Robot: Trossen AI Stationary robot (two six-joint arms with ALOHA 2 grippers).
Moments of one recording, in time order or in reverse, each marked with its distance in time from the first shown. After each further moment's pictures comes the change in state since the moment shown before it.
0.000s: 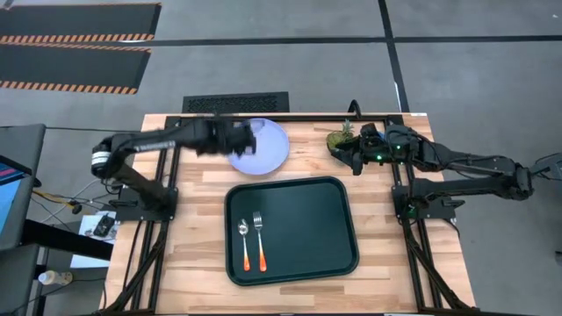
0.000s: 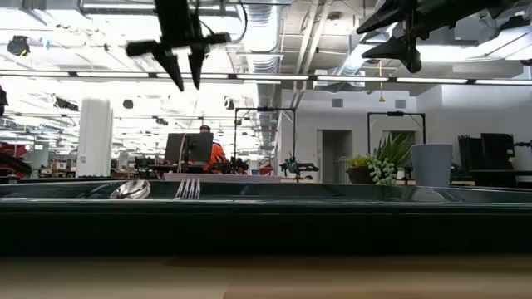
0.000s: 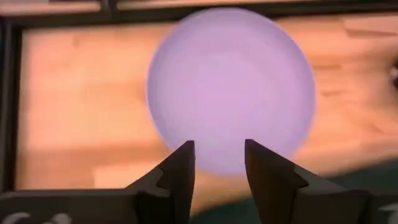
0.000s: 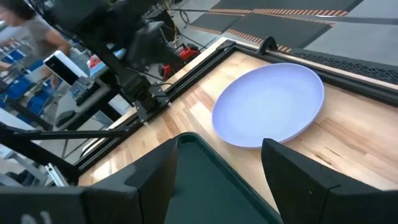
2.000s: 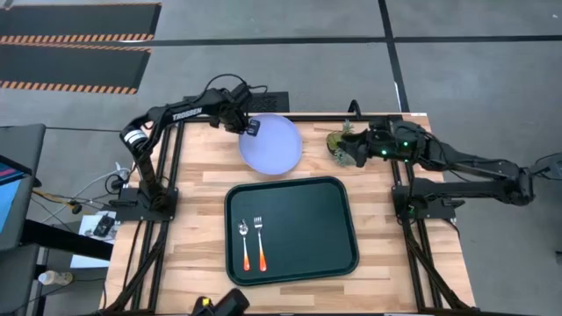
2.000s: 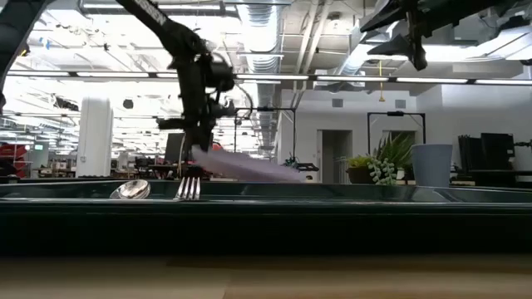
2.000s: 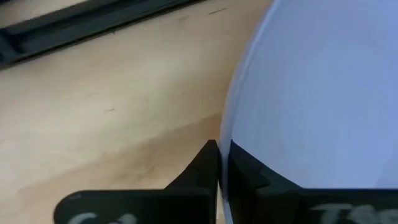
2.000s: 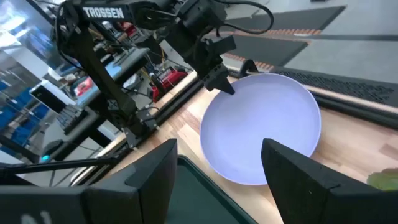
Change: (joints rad) left arm 0.507 0.325 -0.022 0.325 0.499 0.694; right arm -0.056 -0.051 0.000 -0.001 0.053 0.026
